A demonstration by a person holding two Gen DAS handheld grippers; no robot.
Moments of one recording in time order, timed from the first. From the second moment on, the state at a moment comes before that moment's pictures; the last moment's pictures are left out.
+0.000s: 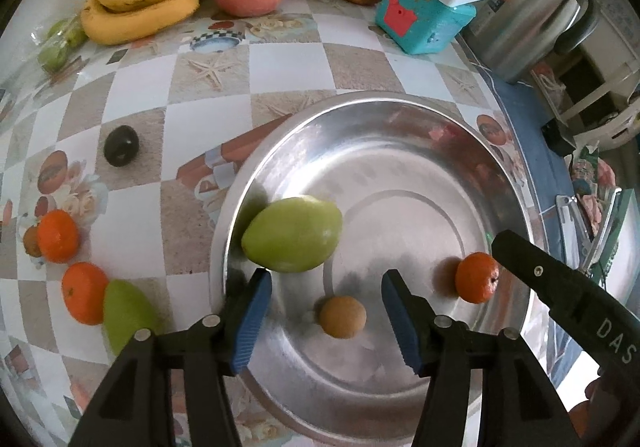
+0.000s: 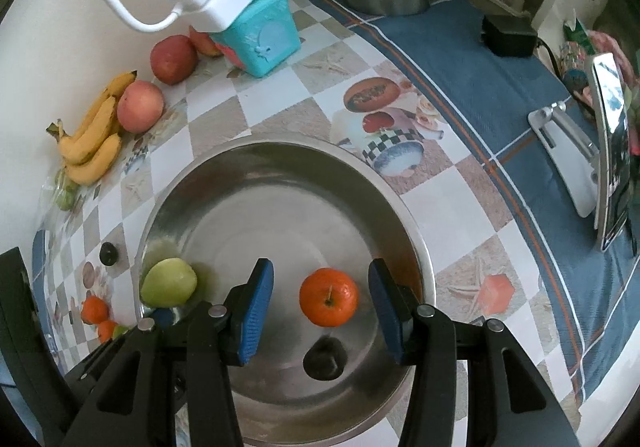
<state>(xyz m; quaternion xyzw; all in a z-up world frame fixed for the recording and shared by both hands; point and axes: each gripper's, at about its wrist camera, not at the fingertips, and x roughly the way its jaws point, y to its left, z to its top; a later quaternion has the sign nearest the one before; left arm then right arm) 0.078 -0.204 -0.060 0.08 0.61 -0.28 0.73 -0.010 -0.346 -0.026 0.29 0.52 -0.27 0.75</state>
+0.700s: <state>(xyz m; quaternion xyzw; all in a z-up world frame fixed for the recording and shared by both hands) 0.075 -0.150 -0.021 0.06 0.59 -0.22 0.77 -0.022 -0.326 0.009 0.26 0.50 -0.27 0.78</state>
